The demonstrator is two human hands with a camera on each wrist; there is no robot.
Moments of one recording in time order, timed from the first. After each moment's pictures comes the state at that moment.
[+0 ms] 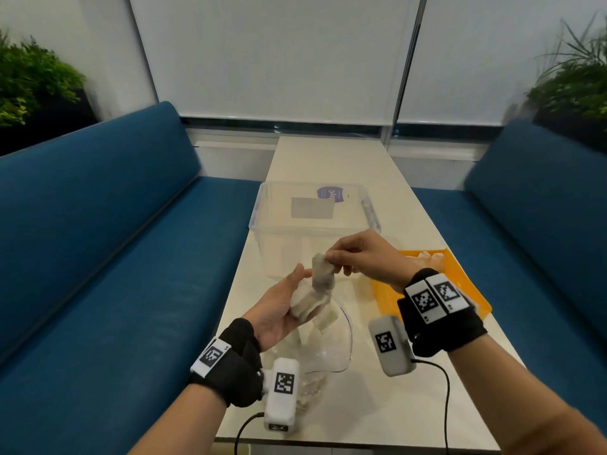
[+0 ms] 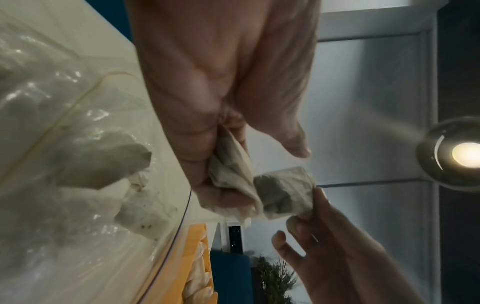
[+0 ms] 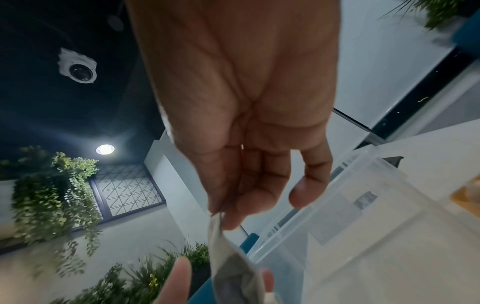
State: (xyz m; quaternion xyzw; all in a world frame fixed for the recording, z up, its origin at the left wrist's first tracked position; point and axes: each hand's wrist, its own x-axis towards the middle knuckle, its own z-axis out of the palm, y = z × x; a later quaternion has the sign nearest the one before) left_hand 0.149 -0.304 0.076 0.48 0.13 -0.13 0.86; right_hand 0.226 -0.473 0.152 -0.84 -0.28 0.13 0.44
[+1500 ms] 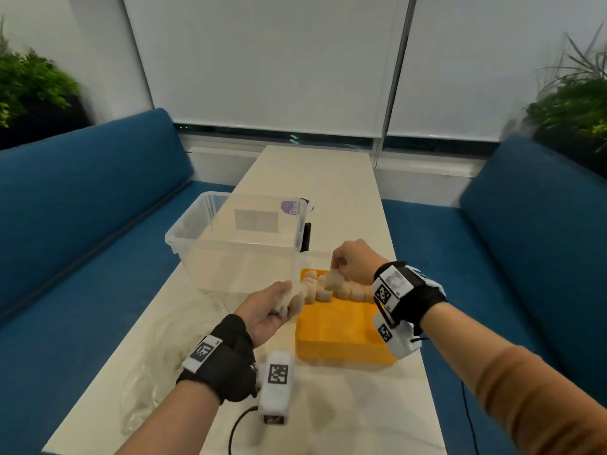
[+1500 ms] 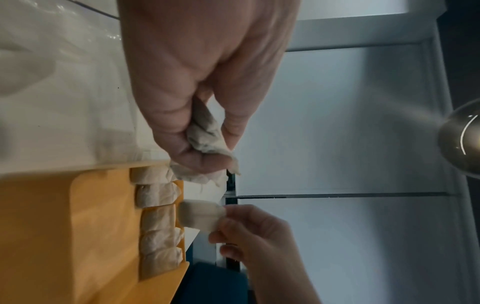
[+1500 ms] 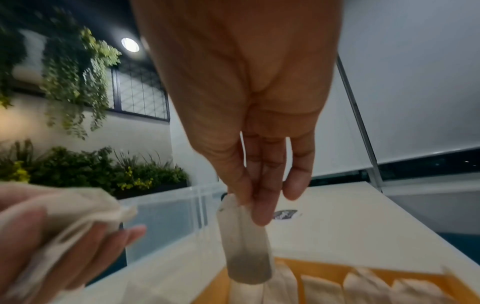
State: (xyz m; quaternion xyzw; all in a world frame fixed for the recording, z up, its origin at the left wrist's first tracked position) left_hand 0.228 -0.470 0.106 0.39 0.29 -0.05 0.87; right_hand 0.357 -0.620 0.141 -0.94 -0.31 0.11 0.12
